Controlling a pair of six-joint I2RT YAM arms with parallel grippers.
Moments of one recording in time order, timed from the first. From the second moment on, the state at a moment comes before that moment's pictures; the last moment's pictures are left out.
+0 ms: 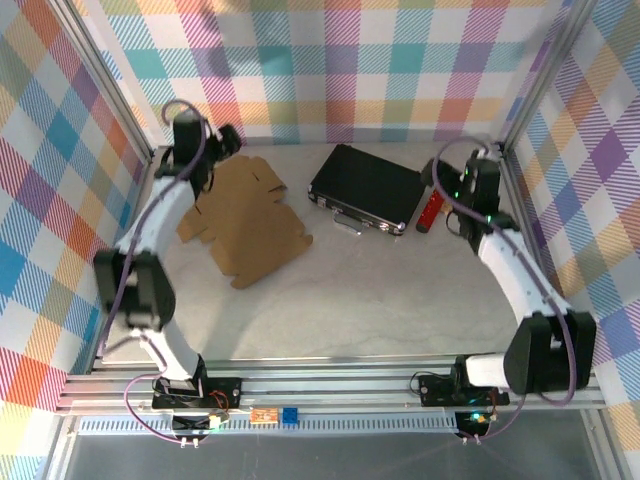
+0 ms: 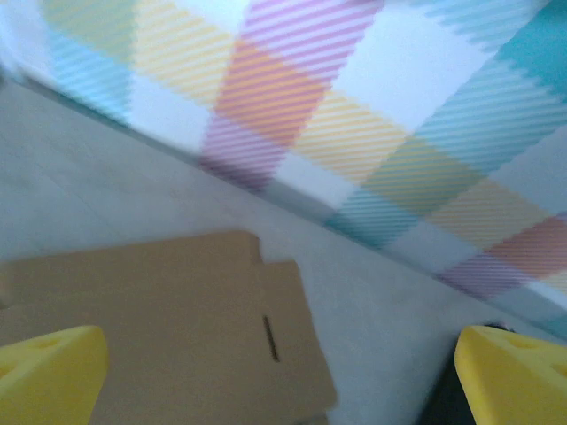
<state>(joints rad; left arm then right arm) -0.06 1.86 1.70 -0.40 -0.05 -0.54 0.09 1.38 1.12 -0.24 0.00 0.62</state>
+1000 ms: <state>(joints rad) -0.18 2.00 1.28 -0.44 0.38 -1.00 0.51 1.58 0.95 -0.50 -0.56 0.78</state>
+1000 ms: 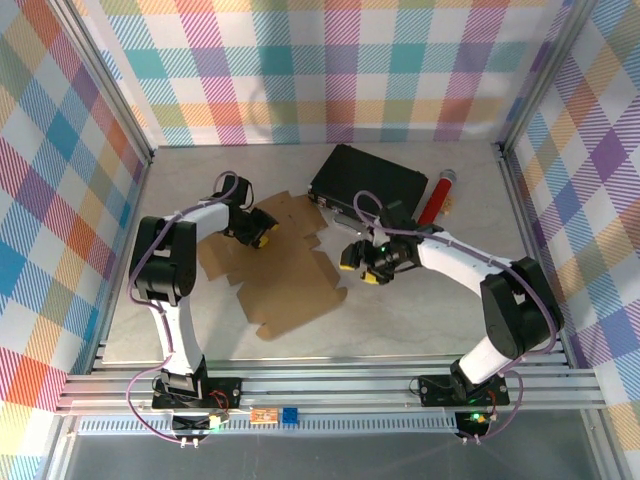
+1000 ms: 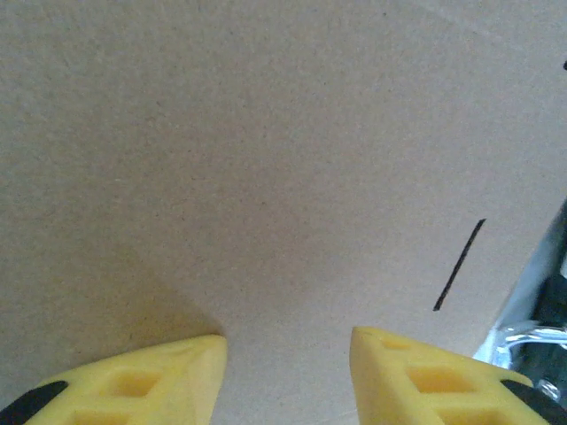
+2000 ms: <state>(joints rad) -0.19 1.99 1.26 -0.37 0.40 -1.04 0.64 1.73 0.74 0.06 -0.67 1.37</state>
